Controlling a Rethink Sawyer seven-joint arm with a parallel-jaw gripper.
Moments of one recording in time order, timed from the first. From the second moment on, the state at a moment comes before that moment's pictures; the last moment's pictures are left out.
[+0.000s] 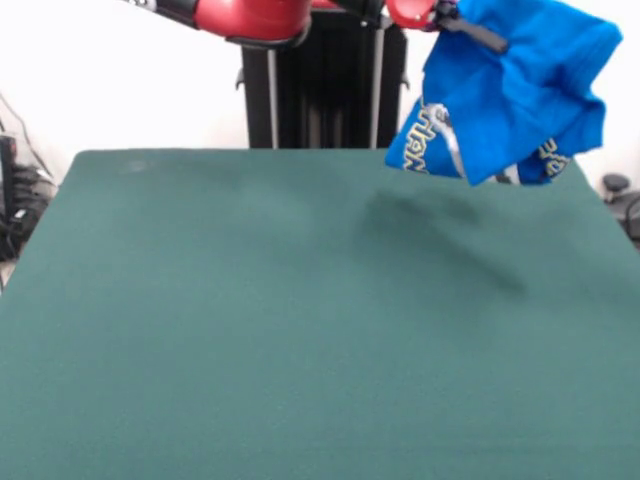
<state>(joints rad) -1.30 0.04 1.05 2.48 -0.06 -0.17 2.66</state>
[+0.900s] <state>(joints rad) -1.13 -0.20 0.89 2.41 -0.02 0.09 2.66</state>
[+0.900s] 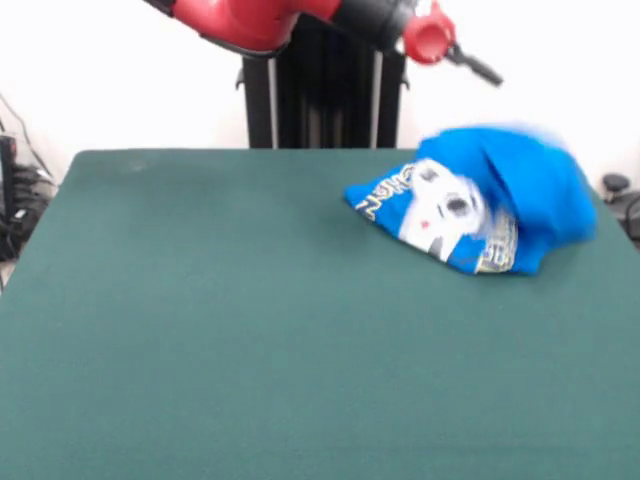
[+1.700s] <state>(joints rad) -0.42 -0.54 0.27 2.12 0.03 0.20 2.66</state>
